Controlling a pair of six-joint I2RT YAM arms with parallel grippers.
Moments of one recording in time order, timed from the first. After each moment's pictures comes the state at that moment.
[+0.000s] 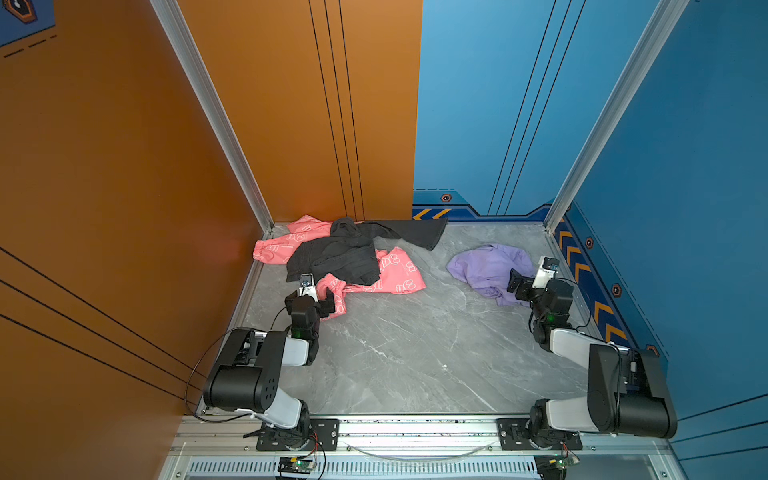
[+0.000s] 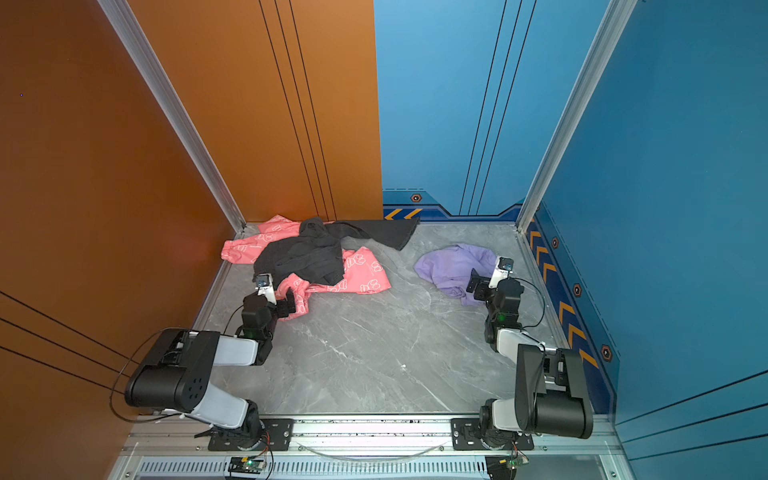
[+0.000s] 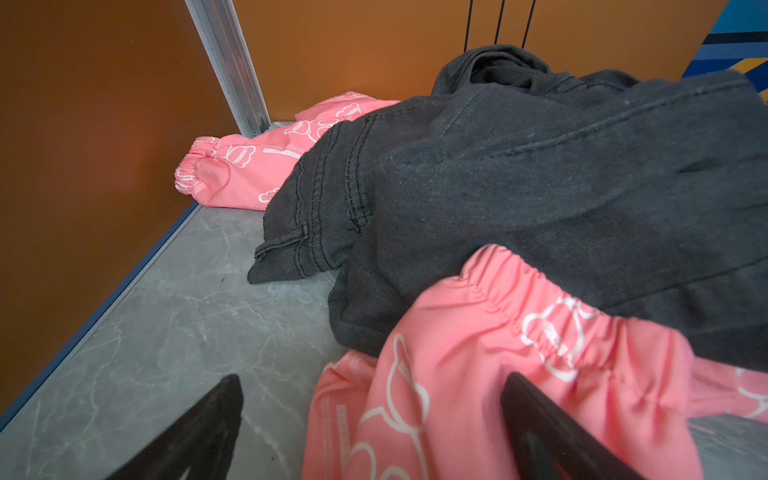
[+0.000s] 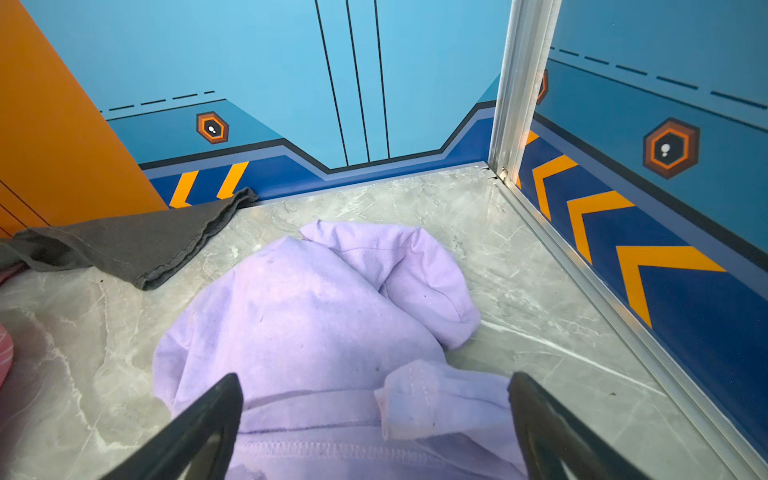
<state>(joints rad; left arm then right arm) -0.05 1.55 0.31 0.91 -0.23 -0.02 -0.13 1.42 0.46 0.71 -0.05 0.13</state>
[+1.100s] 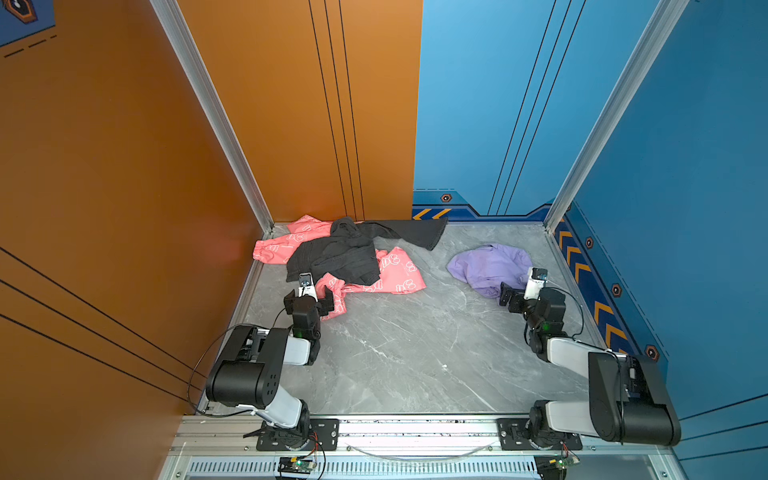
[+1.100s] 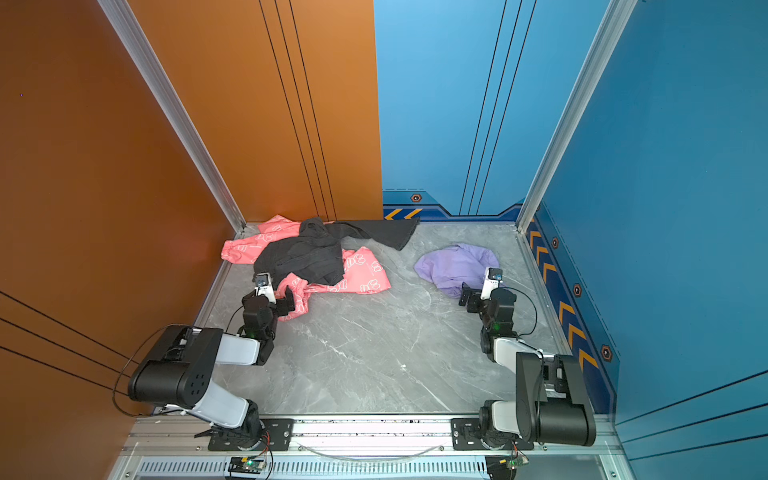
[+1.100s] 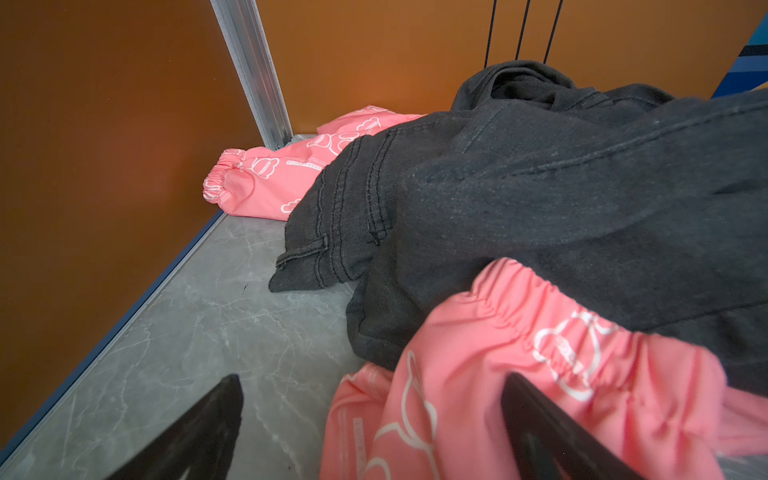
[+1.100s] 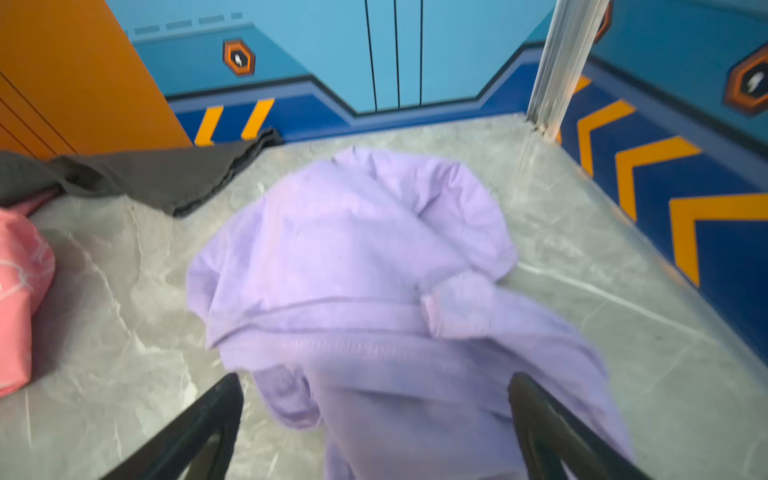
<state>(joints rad) -0.07 1.56 0.31 0.96 -0.32 -0.01 -0.06 1.38 0.35 0.65 -0.06 0.09</state>
